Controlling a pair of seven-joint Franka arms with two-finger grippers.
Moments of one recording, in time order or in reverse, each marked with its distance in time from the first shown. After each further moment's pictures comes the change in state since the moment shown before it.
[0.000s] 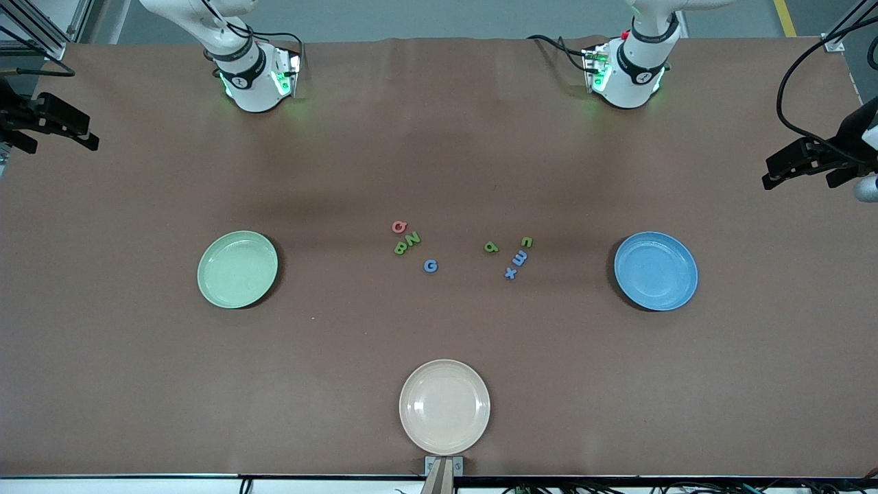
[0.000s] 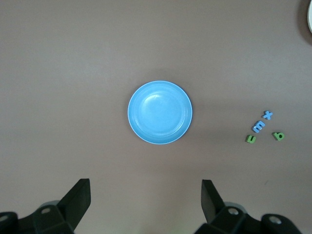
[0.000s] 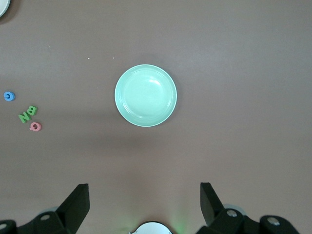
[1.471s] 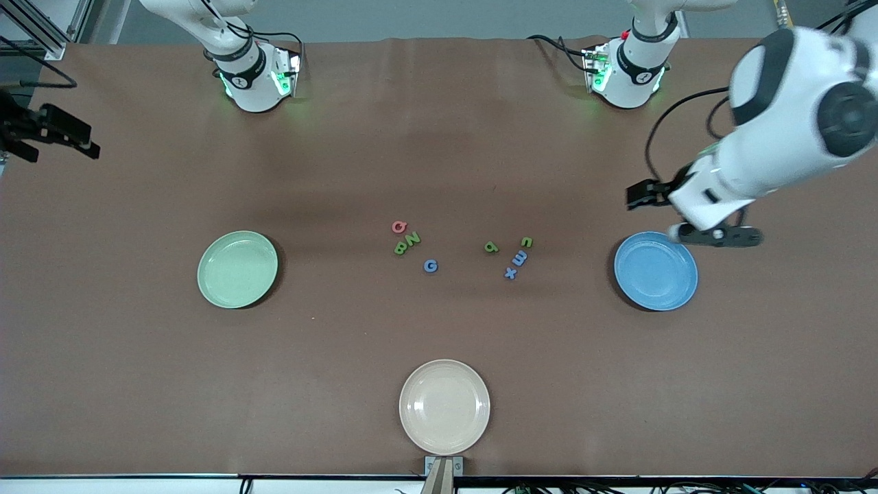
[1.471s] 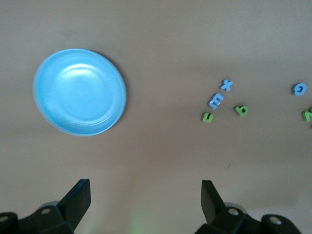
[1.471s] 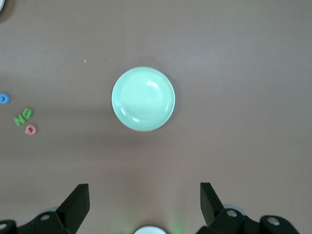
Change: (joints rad) left arm -0.080 0.084 -0.185 -0.285 -0.103 0.243 -0.170; right arm 0.000 0.056 -0.004 0.006 -0.007 0.052 -0.009
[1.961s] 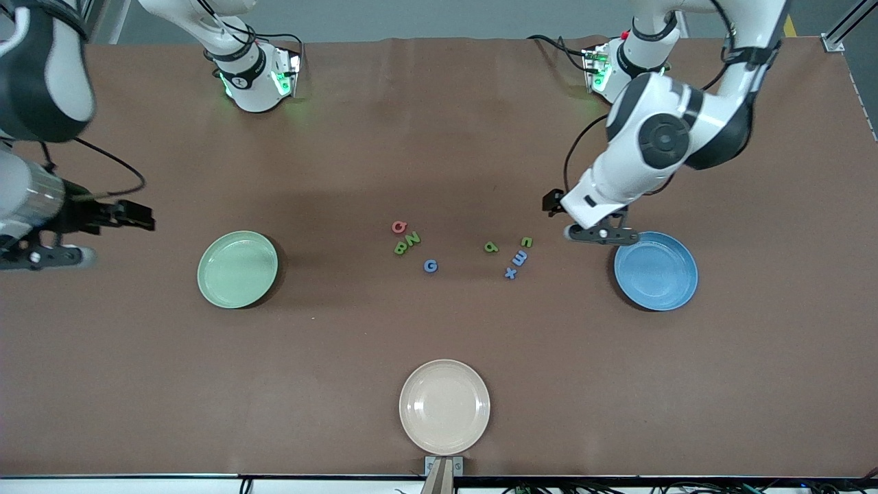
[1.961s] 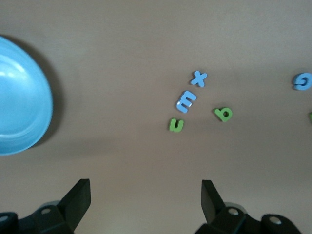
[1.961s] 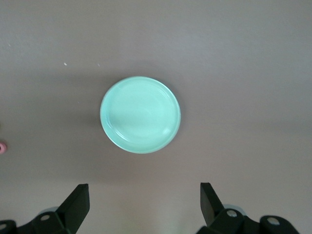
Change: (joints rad) left arm -0.101 0.056 -0.096 -0.259 0.027 0.370 -0.144; right arm 0.071 0.234 0.010 -0.004 -0.030 0.140 0.066
